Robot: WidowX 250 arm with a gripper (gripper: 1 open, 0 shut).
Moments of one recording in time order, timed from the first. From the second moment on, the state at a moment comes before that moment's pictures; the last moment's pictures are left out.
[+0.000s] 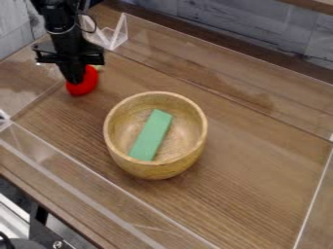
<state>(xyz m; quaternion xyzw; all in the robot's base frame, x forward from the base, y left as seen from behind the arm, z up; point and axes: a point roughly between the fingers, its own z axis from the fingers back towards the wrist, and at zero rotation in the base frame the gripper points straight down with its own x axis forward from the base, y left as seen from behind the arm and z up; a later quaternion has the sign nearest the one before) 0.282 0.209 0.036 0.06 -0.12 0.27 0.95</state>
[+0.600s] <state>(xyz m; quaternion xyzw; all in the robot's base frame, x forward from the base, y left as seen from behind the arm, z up) 0.292 0.212 0.029 0.05 -0.13 0.26 0.96</state>
